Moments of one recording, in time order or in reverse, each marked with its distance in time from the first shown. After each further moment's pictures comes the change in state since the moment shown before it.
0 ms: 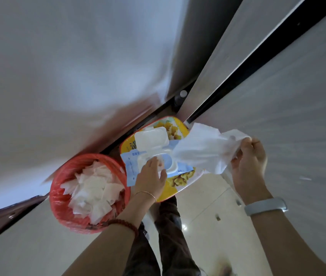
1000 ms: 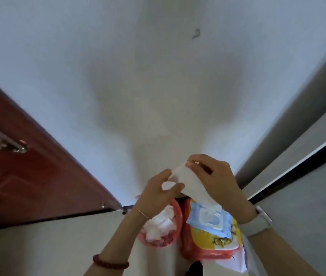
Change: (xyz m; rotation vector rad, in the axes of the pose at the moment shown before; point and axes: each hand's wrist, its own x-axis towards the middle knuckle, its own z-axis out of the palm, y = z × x) left_hand -0.332 0.113 -0.310 -0.508 0.568 0.255; right_hand -0.340 -0.273 0.081 -0.521 -1.087 -0.954
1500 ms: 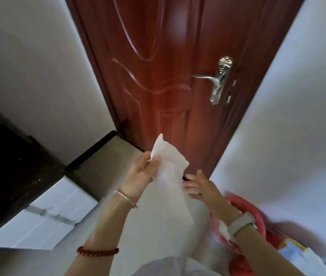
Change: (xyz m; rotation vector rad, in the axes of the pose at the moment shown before) left_hand -0.357 -0.059 -0.239 -0.466 0.859 -0.315; right_hand -0.146 -0.144 0.332 0.372 -0.981 0.598
